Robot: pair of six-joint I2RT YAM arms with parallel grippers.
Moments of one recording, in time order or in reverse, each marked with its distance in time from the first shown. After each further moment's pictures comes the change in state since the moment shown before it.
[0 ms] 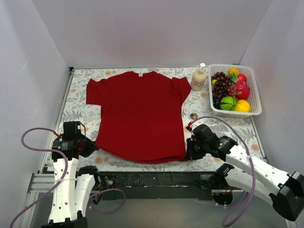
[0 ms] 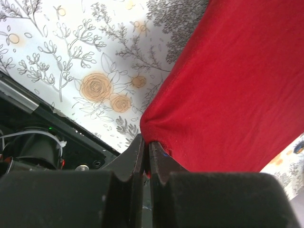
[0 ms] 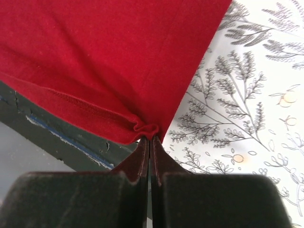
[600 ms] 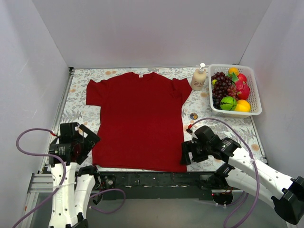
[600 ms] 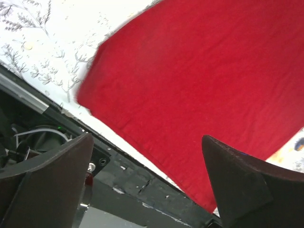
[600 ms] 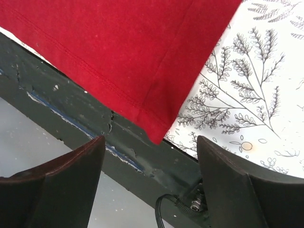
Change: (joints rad) left arm 0.000 -0.034 0.053 -0.059 -0.024 0.040; right arm 0.007 -0.065 -0.018 -0.057 -0.068 -0.034
